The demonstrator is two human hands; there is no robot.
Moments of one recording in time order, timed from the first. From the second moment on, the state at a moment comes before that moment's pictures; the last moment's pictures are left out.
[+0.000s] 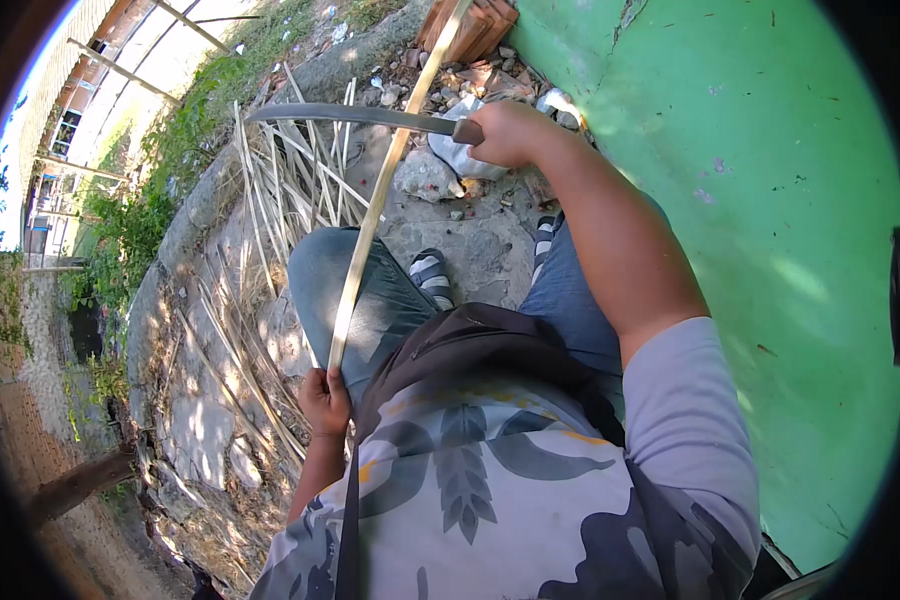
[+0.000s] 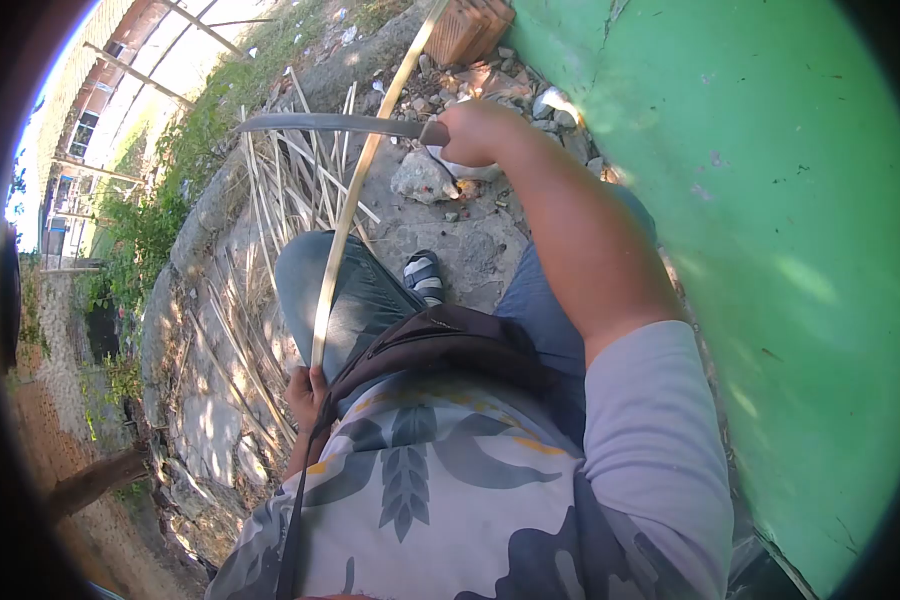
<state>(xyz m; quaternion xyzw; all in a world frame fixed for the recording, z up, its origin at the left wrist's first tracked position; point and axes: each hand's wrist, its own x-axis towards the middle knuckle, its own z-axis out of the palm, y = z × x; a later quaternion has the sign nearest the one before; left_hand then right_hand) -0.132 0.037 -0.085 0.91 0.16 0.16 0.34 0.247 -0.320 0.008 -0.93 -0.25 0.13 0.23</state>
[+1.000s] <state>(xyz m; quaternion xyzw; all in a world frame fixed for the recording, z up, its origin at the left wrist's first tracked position) -0.128 0.039 -0.085 0.92 0.14 0.17 0.32 0.203 -0.305 0.048 -0.91 -0.33 0.12 0.20</state>
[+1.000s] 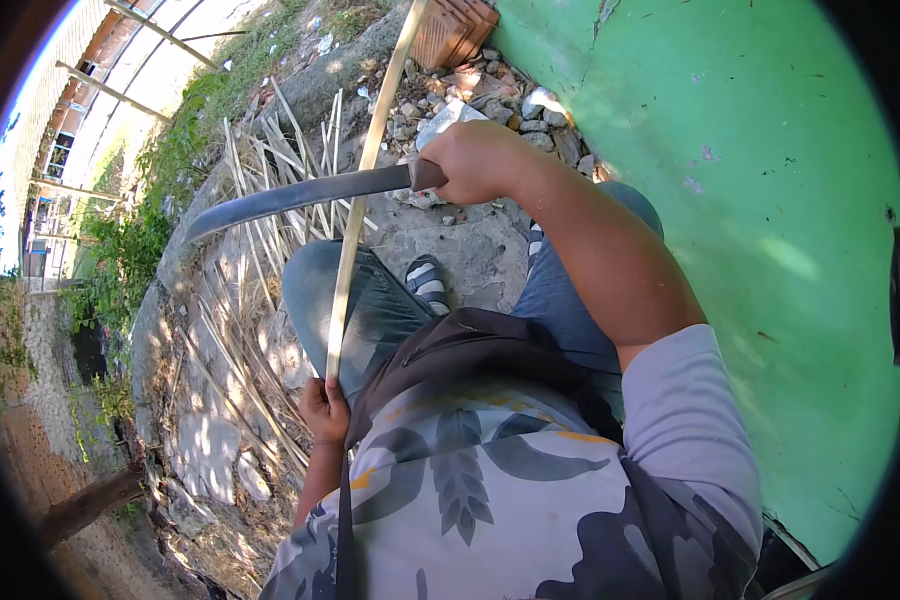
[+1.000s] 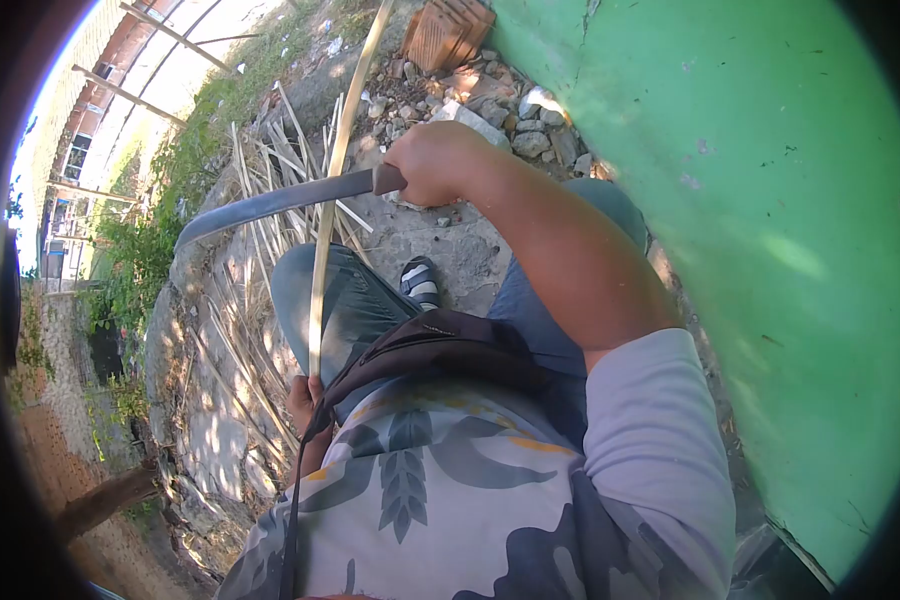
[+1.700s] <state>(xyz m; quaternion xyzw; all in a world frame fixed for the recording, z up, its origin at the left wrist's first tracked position) -0.131 0.046 -0.093 0.92 0.15 0.16 0.32 0.209 -0.317 0.053 -0.91 -0.32 0.14 0.21</state>
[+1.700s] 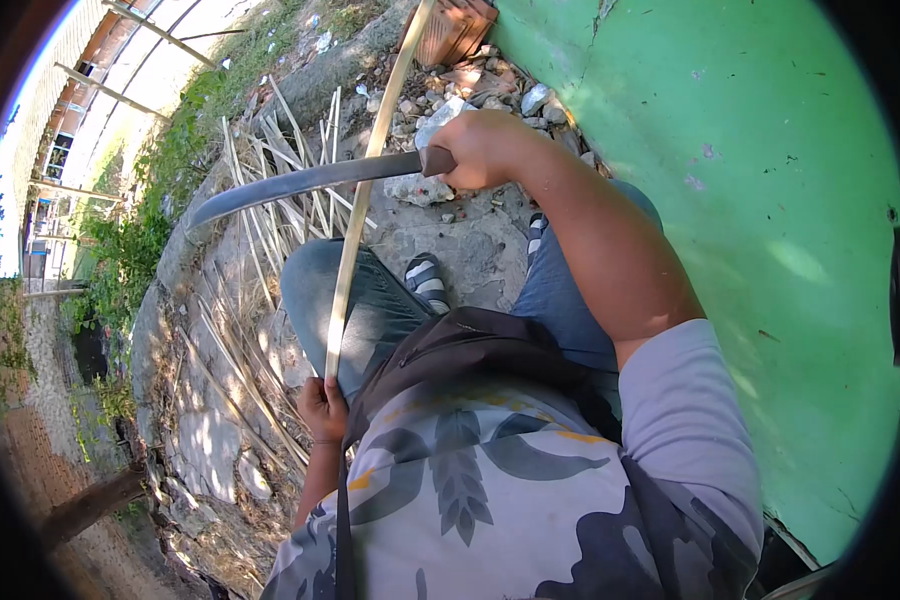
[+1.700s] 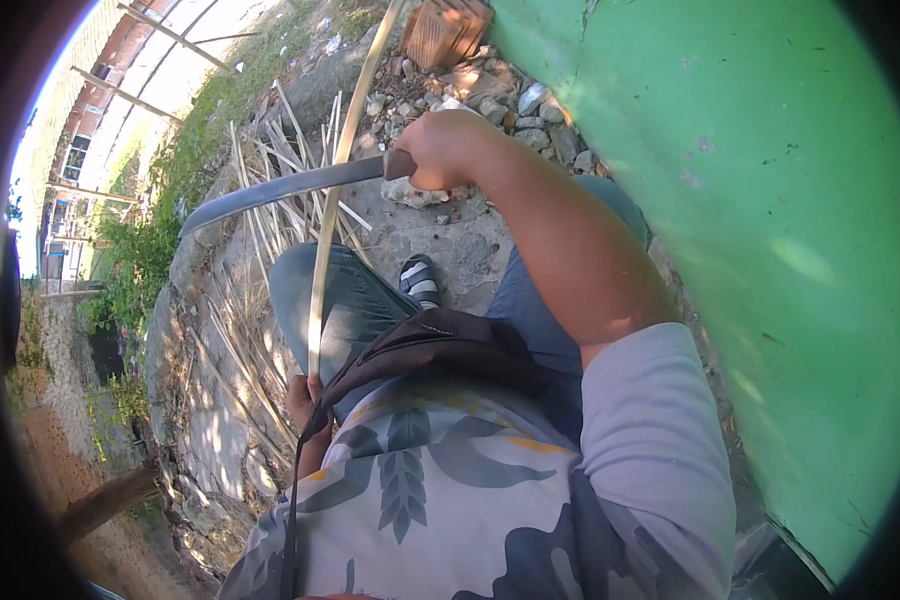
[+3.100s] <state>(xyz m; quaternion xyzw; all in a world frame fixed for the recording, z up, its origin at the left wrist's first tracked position) -0.124 0.037 -0.064 0.94 0.14 0.16 0.28 0.238 -0.322 0.023 -0.95 -0.20 0.18 0.17</state>
